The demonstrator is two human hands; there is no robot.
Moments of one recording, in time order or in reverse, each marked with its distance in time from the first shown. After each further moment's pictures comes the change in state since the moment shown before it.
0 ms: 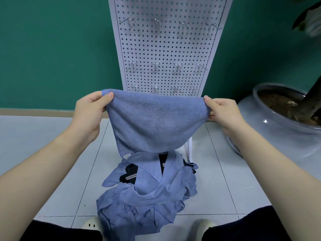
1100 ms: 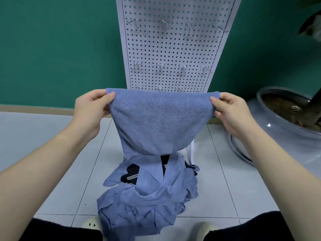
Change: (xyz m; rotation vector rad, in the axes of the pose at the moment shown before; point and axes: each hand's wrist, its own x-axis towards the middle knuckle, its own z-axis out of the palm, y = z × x) left_hand 0.005 0.002 -0.010 -0.033 0.067 -0.033; right_hand -0.005 -0.012 -0.004 0.210 -0.057 -0.076
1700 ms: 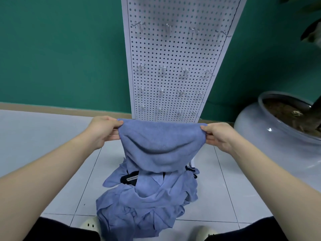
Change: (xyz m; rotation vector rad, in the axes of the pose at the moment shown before) left_hand 0.004 -0.047 -0.005 0.209 -0.046 -0.426; right_hand -0.001 0.051 0.013 -0.113 0.065 0.583
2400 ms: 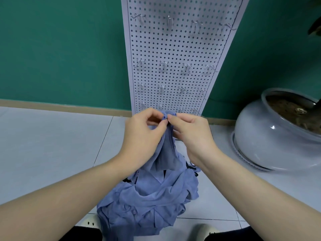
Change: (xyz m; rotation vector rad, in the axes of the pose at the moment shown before) left_hand -0.101 0.008 0.084 0.168 -0.024 0.657; right_hand -0.103 -0.014 0.096 0.164 -0.165 -0.406
